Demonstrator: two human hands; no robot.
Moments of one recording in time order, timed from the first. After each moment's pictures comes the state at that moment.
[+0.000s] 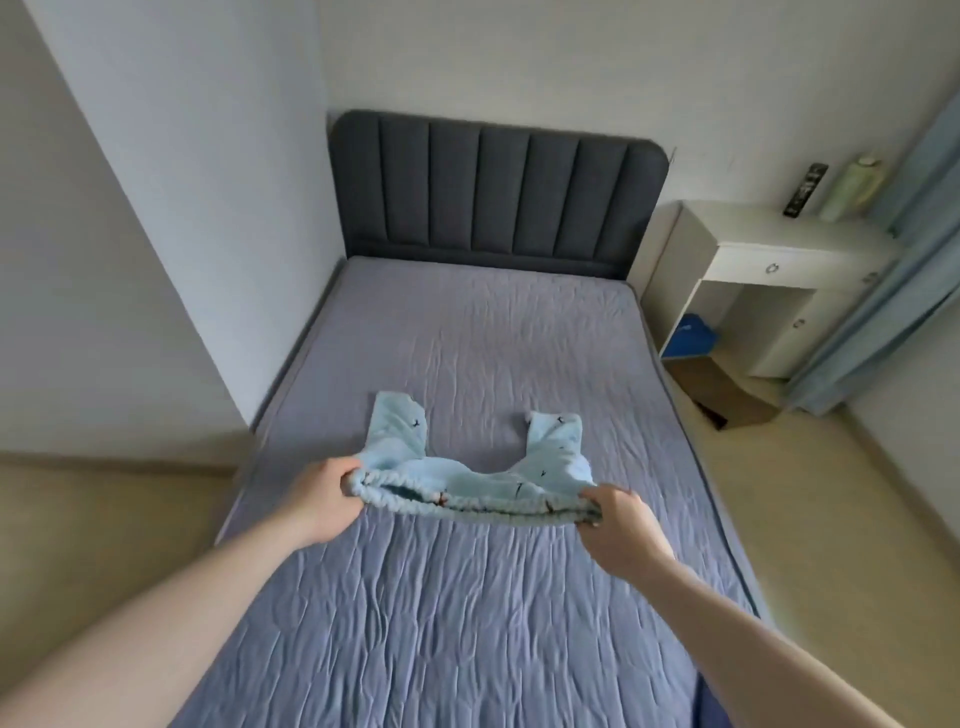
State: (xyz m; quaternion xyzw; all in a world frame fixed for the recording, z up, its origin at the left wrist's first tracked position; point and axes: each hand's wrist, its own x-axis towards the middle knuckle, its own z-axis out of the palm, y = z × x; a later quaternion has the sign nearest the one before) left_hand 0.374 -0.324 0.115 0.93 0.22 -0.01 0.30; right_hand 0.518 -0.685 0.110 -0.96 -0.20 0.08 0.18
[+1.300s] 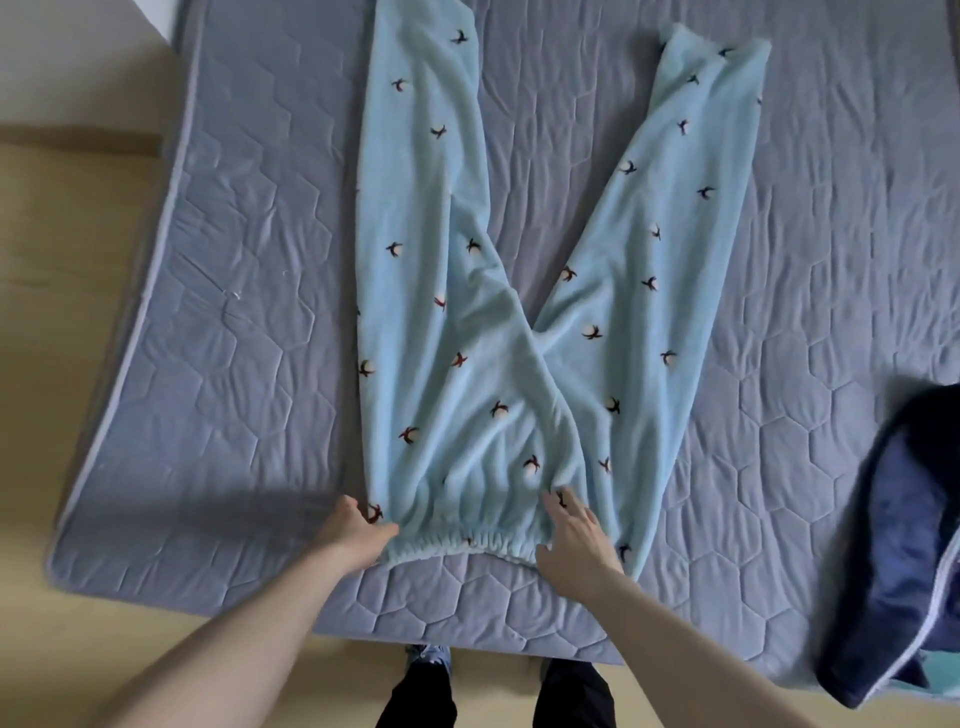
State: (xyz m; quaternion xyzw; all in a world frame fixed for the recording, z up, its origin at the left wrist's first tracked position) left_hand 0.158 -0.390 -0.421 0.69 0.52 -0.37 0.35; right_hand 0.294 -0.660 -0.388 -0.84 -0.14 0.51 0.06
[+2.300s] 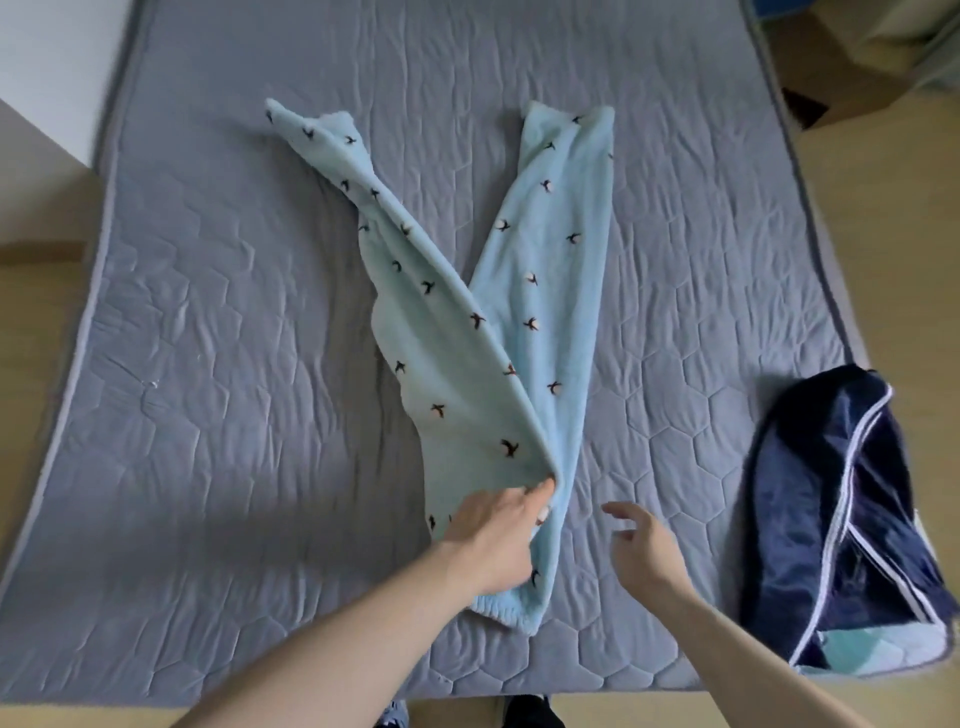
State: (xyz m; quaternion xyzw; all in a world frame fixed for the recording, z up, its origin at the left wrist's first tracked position) left_hand 0.346 -0.608 -0.285 0.92 -0.02 -0.31 0.25; right_hand 0.384 -0.825 -0.334 -0.88 0.13 0.35 0.29
